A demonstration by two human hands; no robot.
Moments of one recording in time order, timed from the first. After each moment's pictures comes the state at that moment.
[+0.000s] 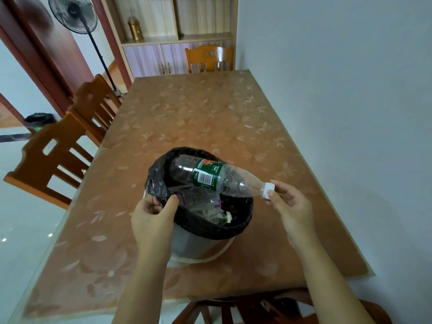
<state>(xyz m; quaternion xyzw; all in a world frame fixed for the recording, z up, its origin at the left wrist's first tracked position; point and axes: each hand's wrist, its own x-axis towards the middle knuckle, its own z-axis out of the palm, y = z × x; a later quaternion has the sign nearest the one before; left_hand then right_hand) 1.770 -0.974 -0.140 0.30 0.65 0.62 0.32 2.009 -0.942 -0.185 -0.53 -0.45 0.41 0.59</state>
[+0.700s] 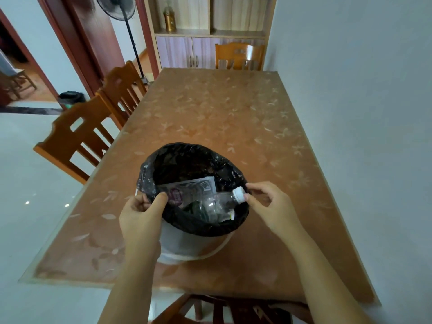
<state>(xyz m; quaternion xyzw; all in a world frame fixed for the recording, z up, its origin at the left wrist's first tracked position) 1.756 -0.990 -0.140 0.23 0.65 0.66 0.29 1.979 -0.922 -0.155 -0.52 -0.70 0.31 0.37</state>
